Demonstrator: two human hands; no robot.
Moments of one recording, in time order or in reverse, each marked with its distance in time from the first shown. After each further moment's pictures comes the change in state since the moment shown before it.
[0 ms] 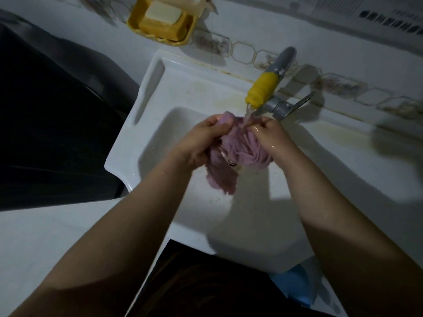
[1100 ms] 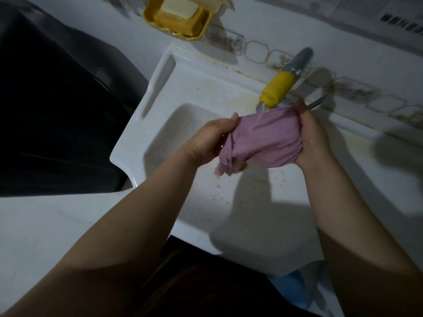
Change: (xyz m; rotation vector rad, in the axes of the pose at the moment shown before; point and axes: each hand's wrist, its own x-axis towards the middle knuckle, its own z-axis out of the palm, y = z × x) left_hand 0.013 -0.011 -0.011 0.040 0.054 0.045; right_hand 0.012 0.014 -0.033 0.759 -0.031 0.096
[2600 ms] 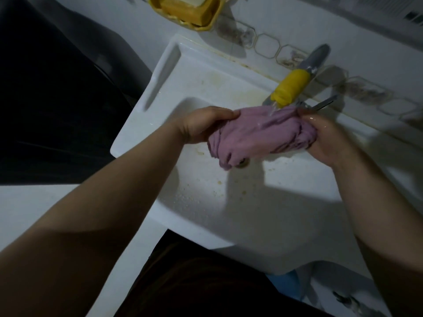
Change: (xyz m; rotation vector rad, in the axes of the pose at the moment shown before) left_hand 0.014 0.028 -0.032 0.190 -0.270 -0.173; right_hand 0.003 -0.017 -0.019 -0.222 -0.319 0.011
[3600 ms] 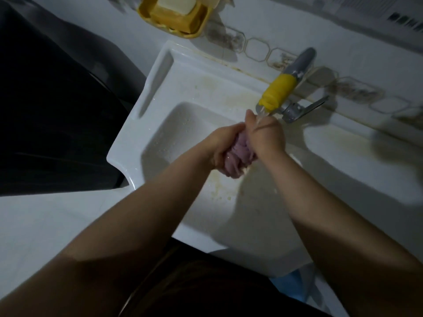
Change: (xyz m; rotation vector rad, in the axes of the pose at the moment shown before) left_hand 0.020 -0.019 0.060 -0.217 0.225 -0.106; right_hand 0.033 0.029 0.085 -0.956 0.617 -0.003
